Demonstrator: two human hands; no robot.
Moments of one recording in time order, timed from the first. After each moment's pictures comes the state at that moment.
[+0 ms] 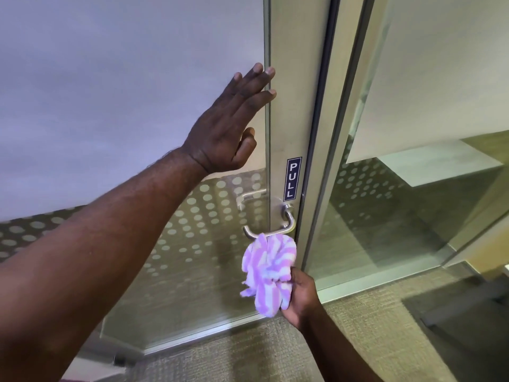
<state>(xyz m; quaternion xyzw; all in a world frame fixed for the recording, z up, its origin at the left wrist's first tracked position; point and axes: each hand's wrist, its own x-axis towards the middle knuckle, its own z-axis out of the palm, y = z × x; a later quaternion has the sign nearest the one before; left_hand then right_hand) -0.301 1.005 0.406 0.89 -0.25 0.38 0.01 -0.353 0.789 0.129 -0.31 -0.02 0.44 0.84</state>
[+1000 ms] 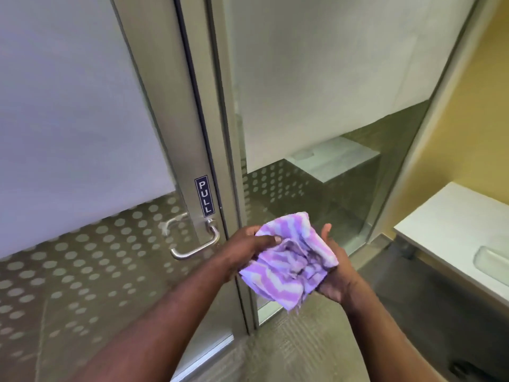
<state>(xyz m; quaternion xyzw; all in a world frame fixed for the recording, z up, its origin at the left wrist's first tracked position) -0.338 0.792 0.275 0.70 0.06 -0.18 0.69 -0.311 0.569 0.201 -0.41 0.03 0.30 0.86</state>
